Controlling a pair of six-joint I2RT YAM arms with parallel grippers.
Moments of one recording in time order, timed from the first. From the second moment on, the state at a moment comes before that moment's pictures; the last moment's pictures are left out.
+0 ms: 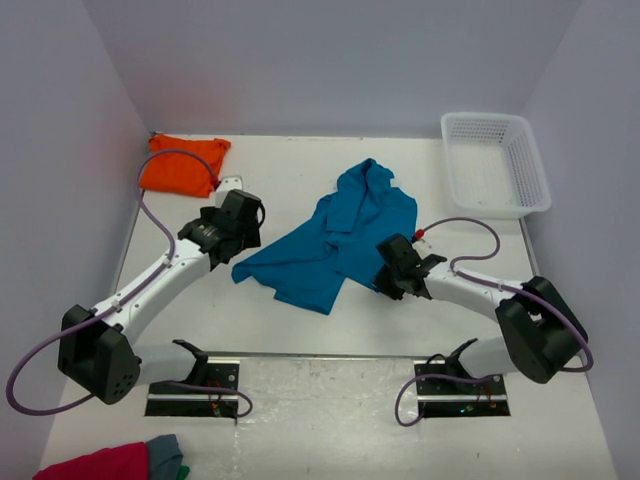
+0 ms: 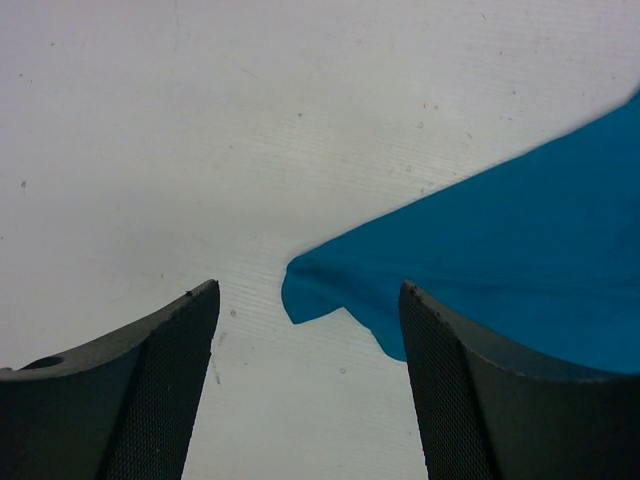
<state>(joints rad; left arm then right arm) -0.51 1.26 1.00 -0.68 -0.54 -0.51 0.62 1.39 0.63 -0.36 0.20 1.24</state>
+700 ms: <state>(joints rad) -0.51 1.27 0.97 -0.67 -0.52 -0.51 0.66 1.36 0.63 -0.43 0.30 1.32</state>
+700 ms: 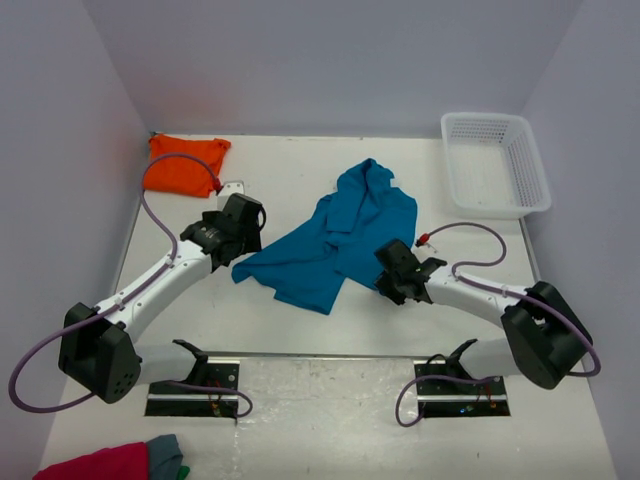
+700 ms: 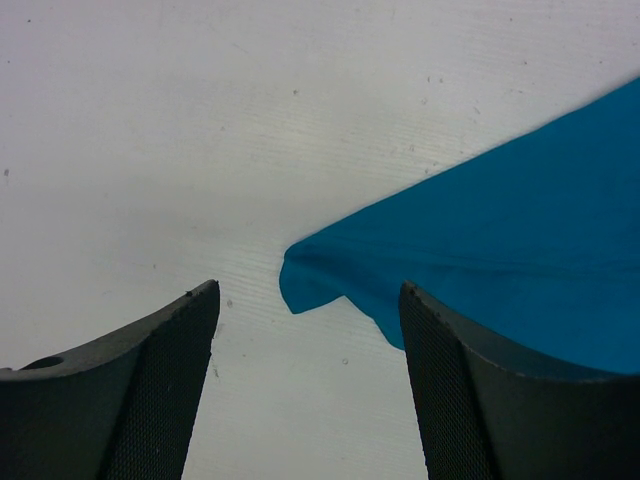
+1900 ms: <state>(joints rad) -0.51 1.27 0.94 -0.66 -0.49 -0.51 0.70 1.32 0.58 -0.45 0.39 1.55</state>
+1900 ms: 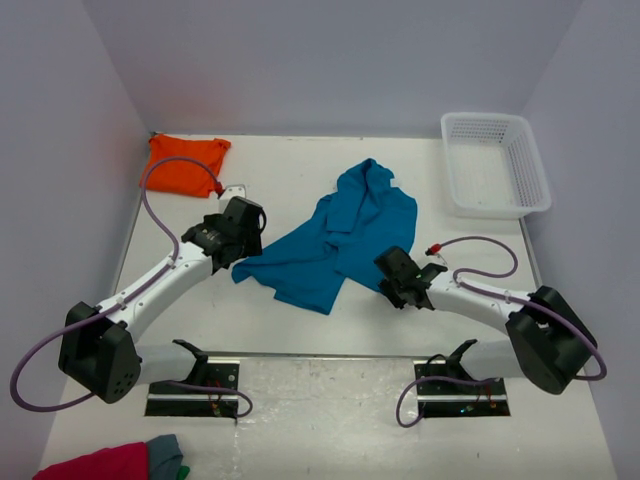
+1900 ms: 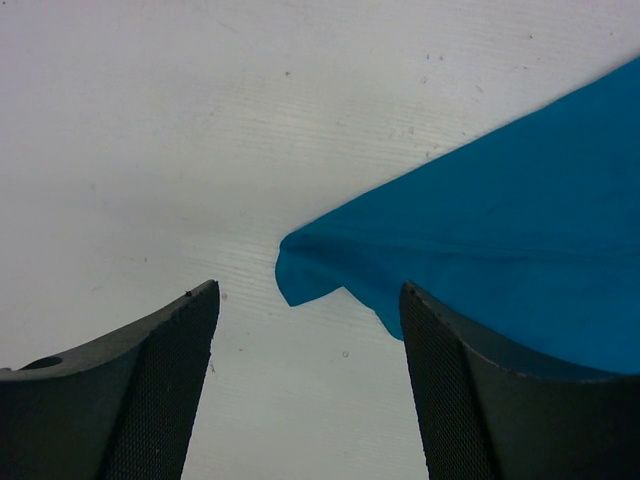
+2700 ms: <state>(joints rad) -0.51 1.28 0.91 -0.65 -0.39 -0.51 0.73 1.25 0.75 -0.61 0.51 1.36</state>
